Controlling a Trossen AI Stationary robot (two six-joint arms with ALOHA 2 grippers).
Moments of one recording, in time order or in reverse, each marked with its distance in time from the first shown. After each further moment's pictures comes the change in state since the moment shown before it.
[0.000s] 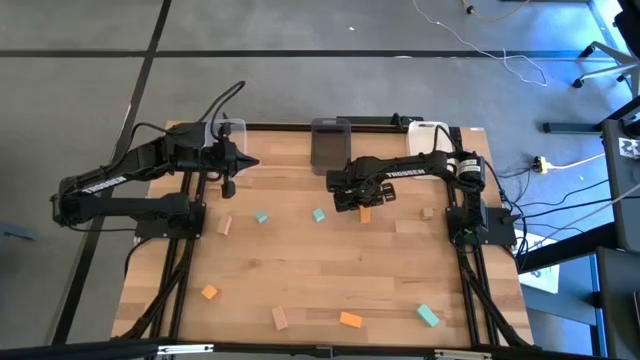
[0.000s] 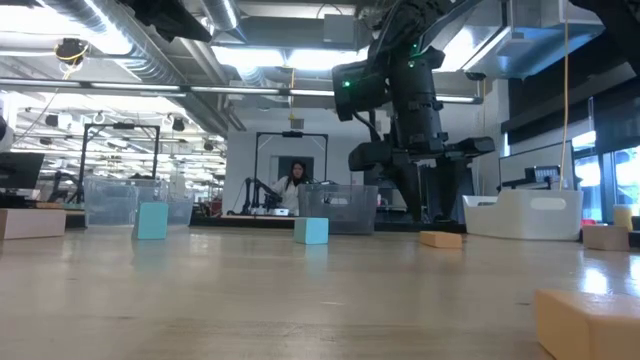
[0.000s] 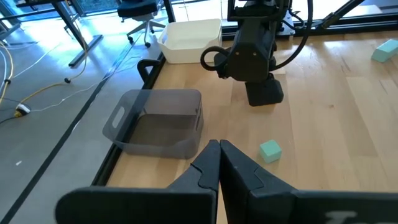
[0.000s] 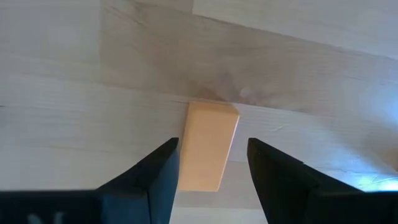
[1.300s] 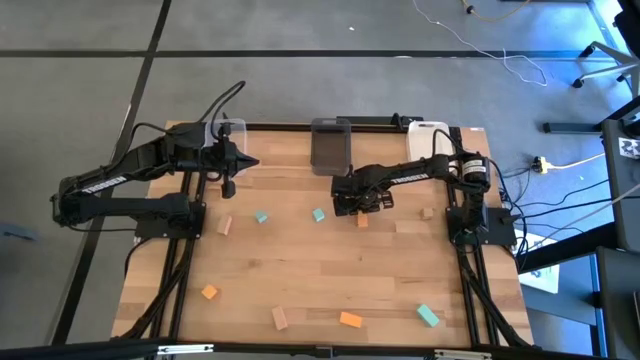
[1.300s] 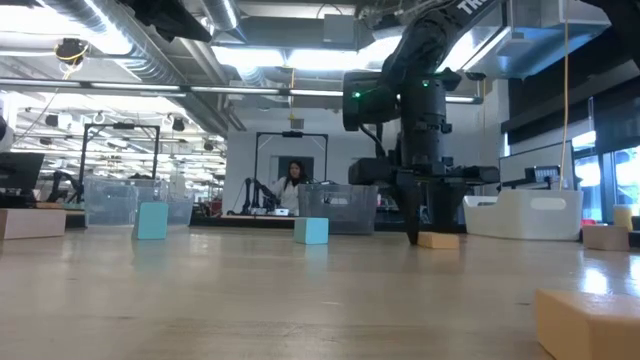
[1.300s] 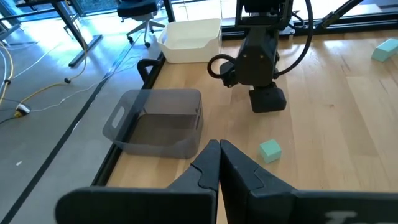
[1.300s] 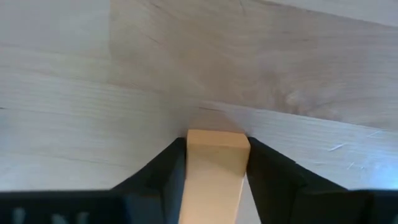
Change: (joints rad) left arm 0.000 0.000 0.000 -0.001 0.000 0.003; right arm 0.019 -0.008 -0.192 0.281 -0.025 0.027
